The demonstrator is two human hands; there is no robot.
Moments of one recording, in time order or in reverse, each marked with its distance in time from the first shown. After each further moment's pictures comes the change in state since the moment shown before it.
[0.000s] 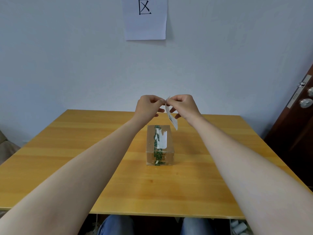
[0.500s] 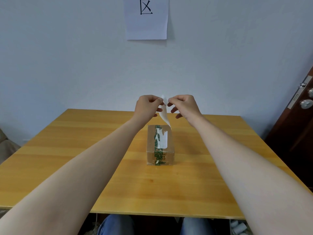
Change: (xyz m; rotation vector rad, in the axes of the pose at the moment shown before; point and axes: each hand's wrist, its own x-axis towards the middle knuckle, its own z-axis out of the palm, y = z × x) left_hand 0.002 -0.004 -0.004 -0.013 0.034 -0.036; right_hand 0.000 0.000 0.000 0.037 0.012 0.040
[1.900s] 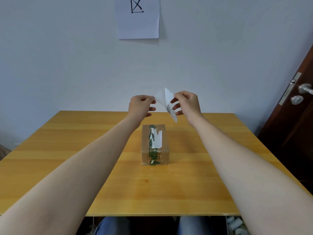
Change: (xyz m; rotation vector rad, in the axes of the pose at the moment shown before) left_hand 0.006 0.002 0.007 -0.133 0.051 -0.140; right_hand -0.002 0.007 -0.019 0.140 0.171 -0.001
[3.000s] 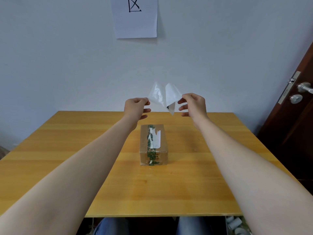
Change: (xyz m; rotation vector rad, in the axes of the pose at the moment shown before) left_hand 0.010 -0.015 -0.005 -0.106 0.057 -0.097; right_hand 0.006 0.016 -0.023 0.122 0.096 0.080
